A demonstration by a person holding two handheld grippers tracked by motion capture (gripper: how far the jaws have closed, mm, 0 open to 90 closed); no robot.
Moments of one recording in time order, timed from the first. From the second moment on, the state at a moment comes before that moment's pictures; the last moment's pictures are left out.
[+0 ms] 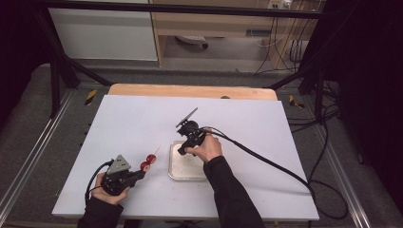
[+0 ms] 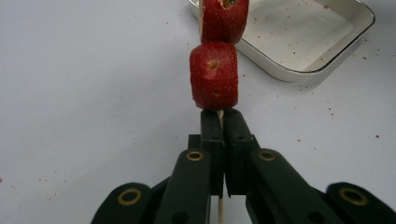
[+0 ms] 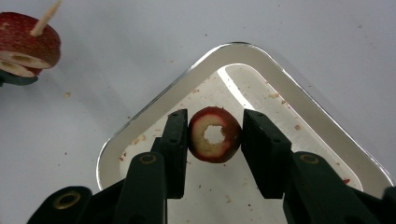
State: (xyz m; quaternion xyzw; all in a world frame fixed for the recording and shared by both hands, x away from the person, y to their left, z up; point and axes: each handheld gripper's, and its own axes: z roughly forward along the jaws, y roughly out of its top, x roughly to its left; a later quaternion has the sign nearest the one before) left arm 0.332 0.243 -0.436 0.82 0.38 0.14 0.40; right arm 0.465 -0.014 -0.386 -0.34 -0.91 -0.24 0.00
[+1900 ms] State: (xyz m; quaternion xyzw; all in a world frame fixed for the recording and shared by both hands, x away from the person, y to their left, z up) left arm 0.314 0.181 -0.428 0.78 0.41 0.13 0.45; right arm 0.406 -0.103 -0.384 -0.42 -0.67 -0.61 -0.01
